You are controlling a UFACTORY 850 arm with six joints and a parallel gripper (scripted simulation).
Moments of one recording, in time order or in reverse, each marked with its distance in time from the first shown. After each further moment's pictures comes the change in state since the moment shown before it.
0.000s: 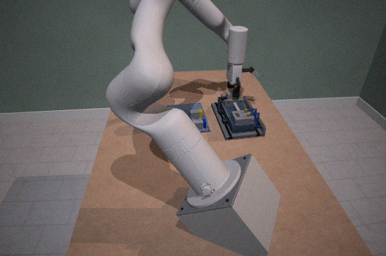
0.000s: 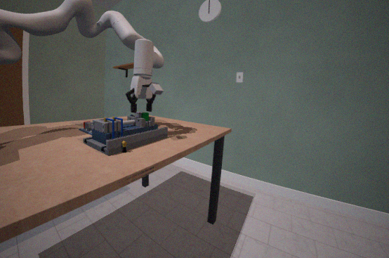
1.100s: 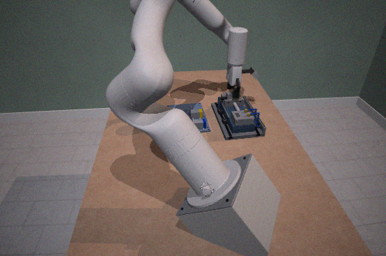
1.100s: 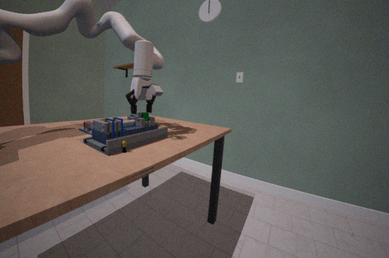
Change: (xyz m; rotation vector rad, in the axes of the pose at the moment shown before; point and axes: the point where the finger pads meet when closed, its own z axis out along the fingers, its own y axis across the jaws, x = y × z) arm 0.000 0.000 0.006 0.000 0.000 0.000
